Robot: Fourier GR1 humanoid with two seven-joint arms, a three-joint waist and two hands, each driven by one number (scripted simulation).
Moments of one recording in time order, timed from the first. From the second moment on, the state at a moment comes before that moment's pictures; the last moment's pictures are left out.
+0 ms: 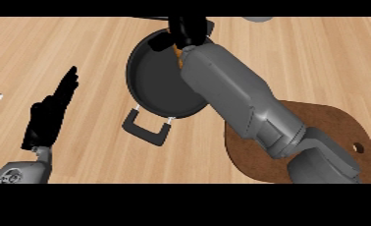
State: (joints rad) left arm -0.10 0.33 -0.01 -1.49 -0.06 0.07 0.12; right arm -1.31 0.00 0.58 -0.52 0.25 -0.72 0.35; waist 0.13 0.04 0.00
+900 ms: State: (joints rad) left arm 0.00 0.35 0.06 -1.52 -0.04 0.06 0.12; right arm -1.10 0.00 0.46 -0.75 -0.17 -0.75 -0.05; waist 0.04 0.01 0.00
